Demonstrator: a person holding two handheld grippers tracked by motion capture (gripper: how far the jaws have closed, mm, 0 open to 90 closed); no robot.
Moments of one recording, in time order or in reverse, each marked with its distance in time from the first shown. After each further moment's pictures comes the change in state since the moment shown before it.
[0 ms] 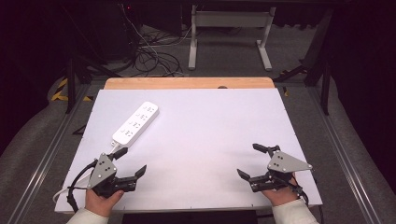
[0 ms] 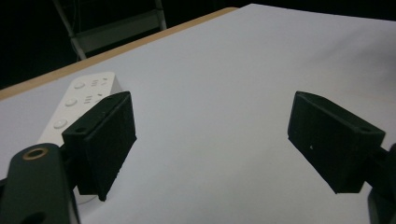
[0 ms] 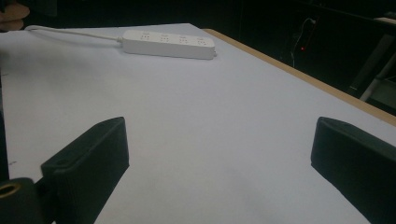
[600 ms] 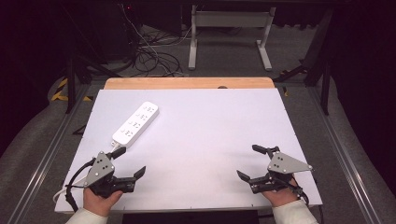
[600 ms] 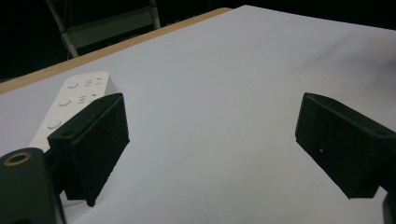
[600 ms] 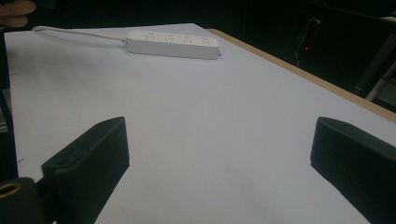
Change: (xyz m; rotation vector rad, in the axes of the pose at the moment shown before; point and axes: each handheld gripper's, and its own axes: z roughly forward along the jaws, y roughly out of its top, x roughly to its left) left arm 0.003 0.008 -0.004 0.028 -0.026 -0.027; right arm 0.001 -0.001 -0.001 -0.003 0.019 0.006
